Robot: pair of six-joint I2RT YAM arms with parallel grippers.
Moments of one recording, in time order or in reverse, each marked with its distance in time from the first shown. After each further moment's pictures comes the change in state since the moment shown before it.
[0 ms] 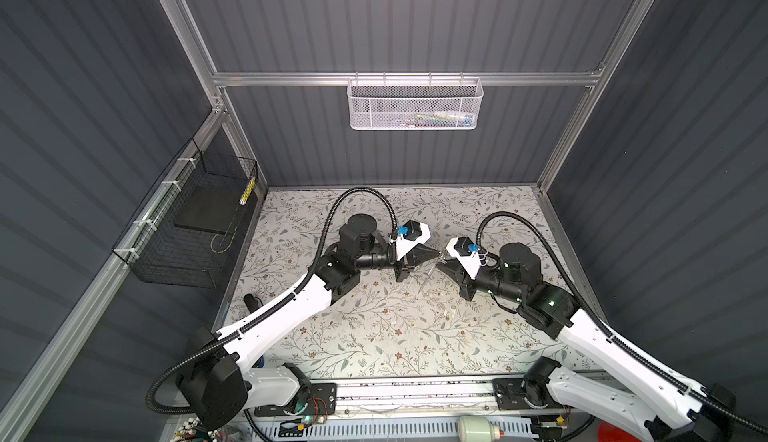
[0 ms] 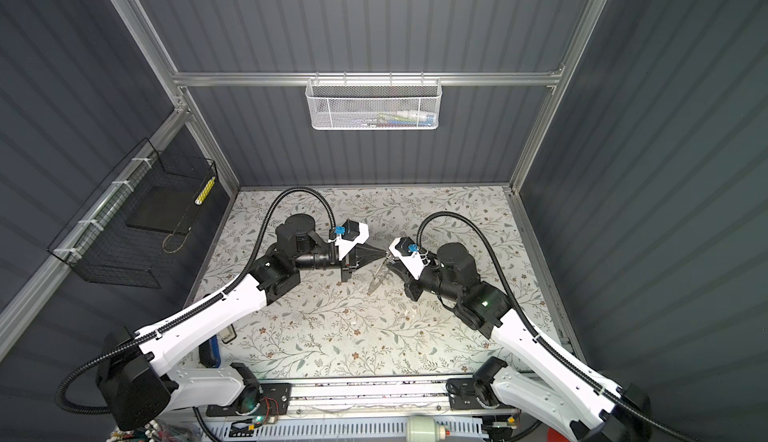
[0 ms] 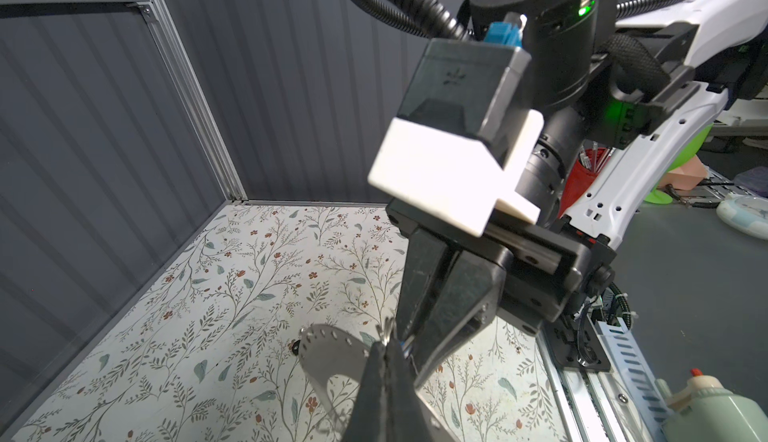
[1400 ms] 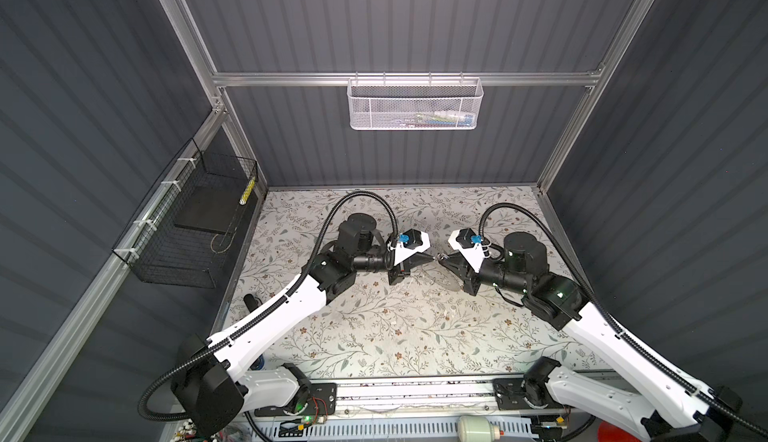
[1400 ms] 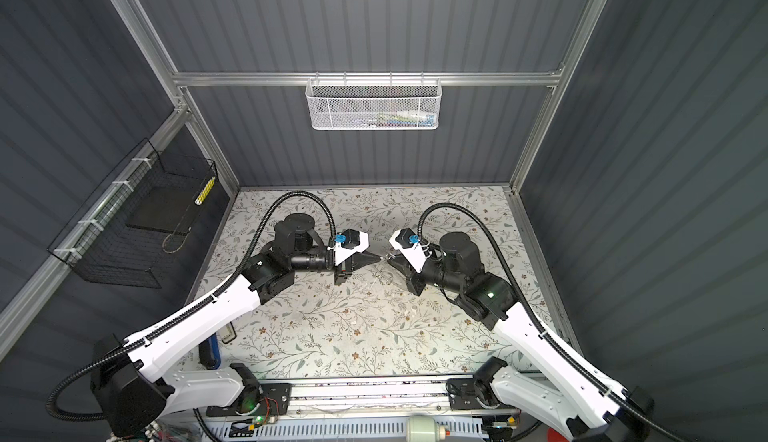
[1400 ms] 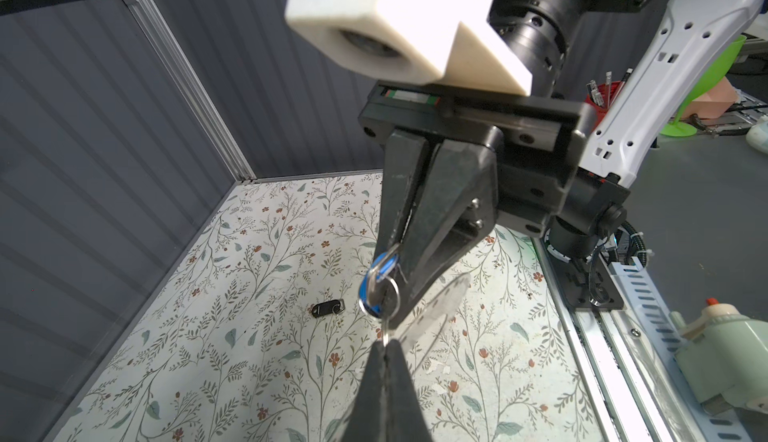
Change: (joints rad) left arm 0.000 -0.032 0.050 -0.243 -0.029 0.219; right arm -0.034 0.029 0.137 -0.152 -0.063 -0.018
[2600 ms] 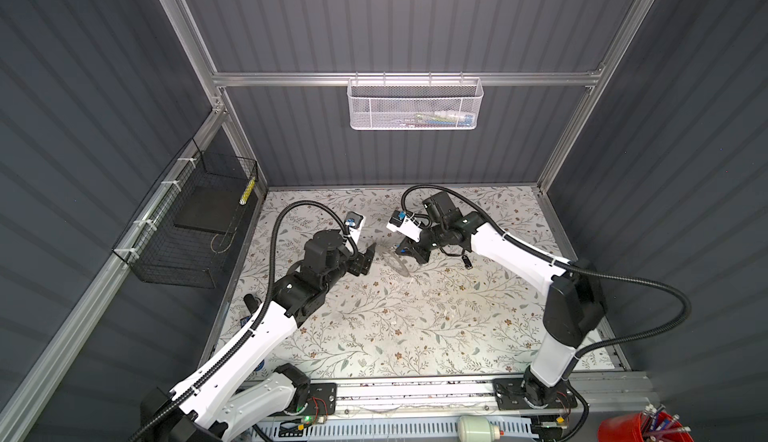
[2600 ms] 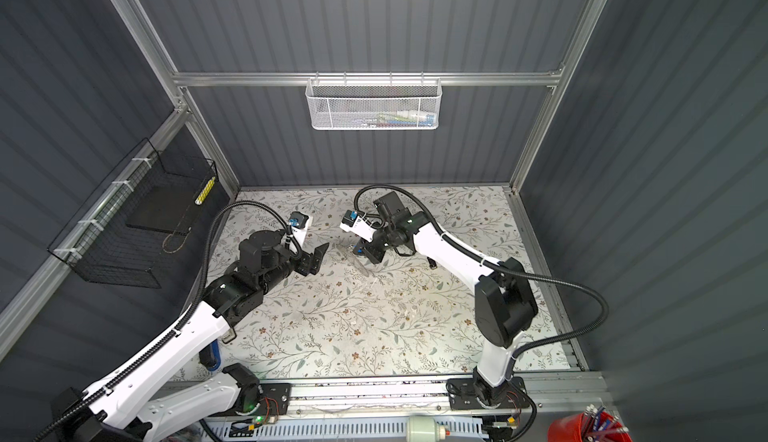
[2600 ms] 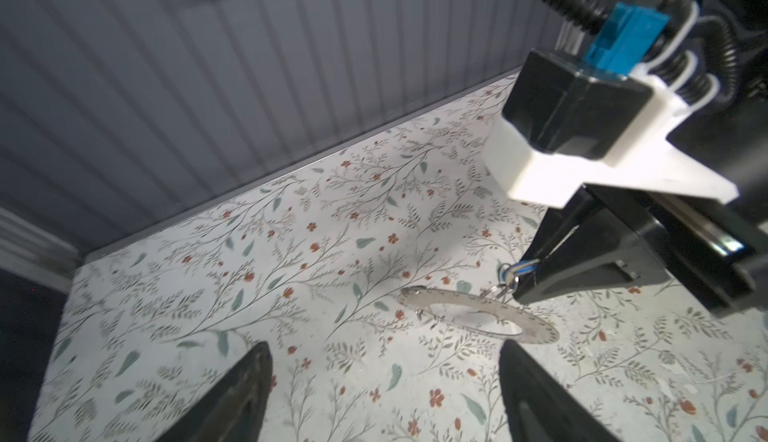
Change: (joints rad) left arm 0.130 -0.274 -0.185 -0.165 -0.874 -0.376; right arm -0.010 0.872 0.599 -0.264 -0.169 -0.227
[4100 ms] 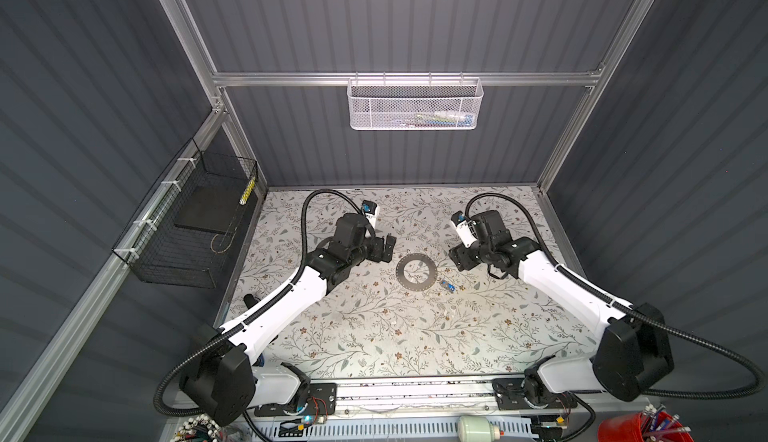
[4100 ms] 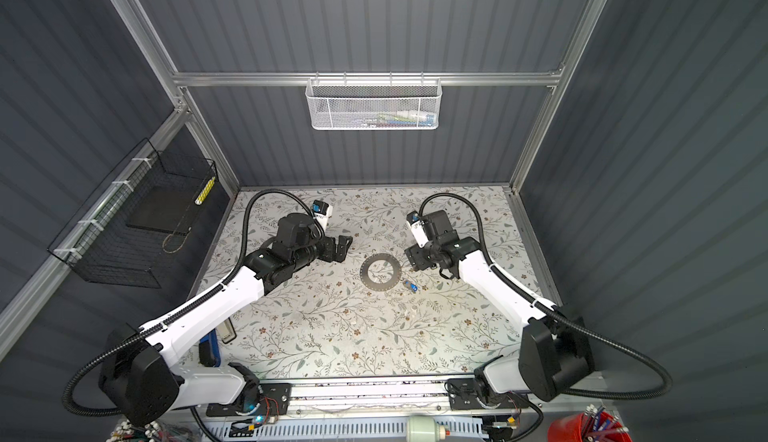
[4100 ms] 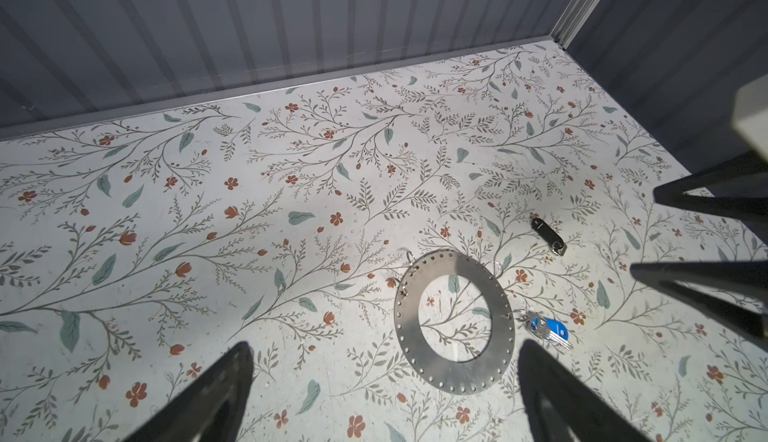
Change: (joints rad) left arm 0.003 0.338 0.110 0.080 0.132 -0.253; right arm -0.177 -0.425 -0.476 0.148 0.593 0.359
